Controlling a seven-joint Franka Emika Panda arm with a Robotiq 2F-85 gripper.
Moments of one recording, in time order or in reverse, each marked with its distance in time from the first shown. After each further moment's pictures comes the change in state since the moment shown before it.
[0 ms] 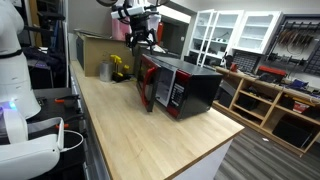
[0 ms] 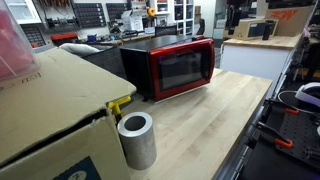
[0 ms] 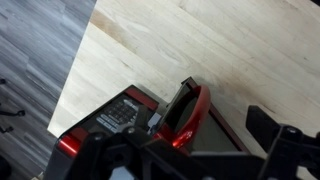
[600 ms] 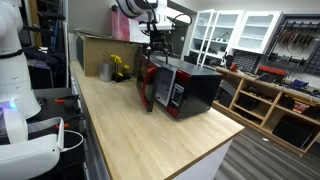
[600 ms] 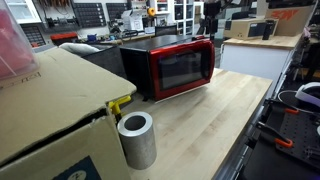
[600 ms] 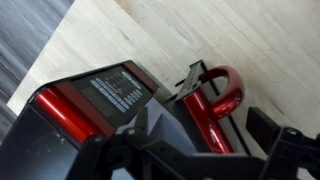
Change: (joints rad) arm 0.036 0.375 -0.015 0.323 0.100 -0.030 -0.224
